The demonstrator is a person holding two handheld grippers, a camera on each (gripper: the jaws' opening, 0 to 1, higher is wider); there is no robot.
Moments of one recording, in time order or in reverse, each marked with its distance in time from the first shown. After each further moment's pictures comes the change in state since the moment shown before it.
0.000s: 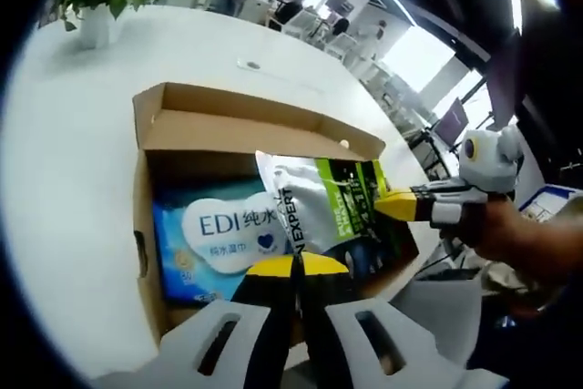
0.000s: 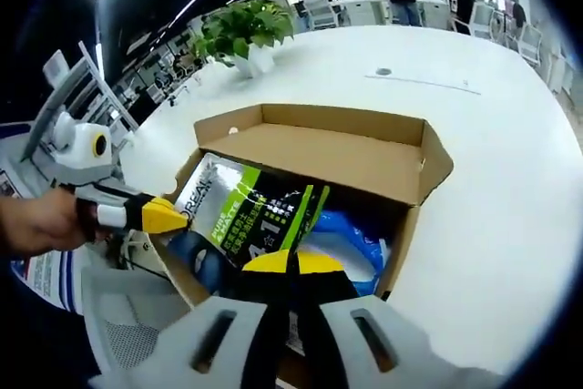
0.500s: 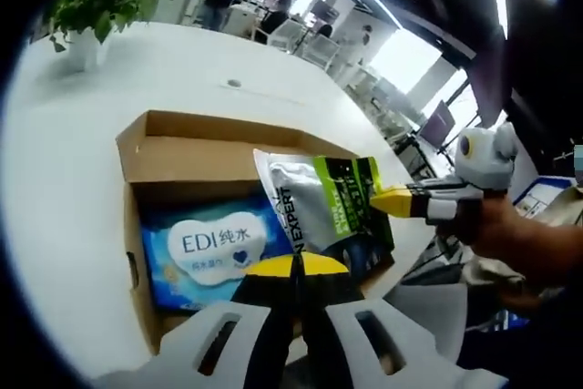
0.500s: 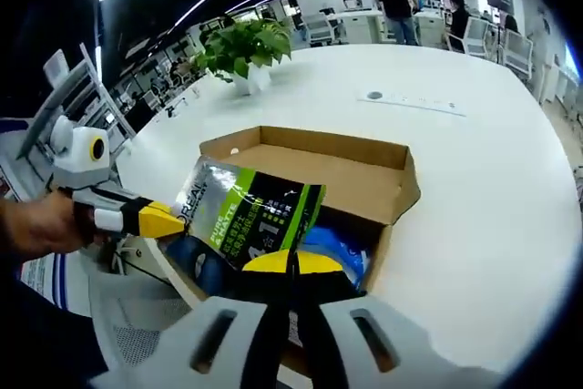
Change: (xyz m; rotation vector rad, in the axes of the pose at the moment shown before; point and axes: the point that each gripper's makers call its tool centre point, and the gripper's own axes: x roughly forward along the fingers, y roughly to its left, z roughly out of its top) left arm -0.005 -0.030 0.015 0.046 -0.029 -0.042; right arm -0.031 -0.008 0.017 -0.016 -0.047 -0.045
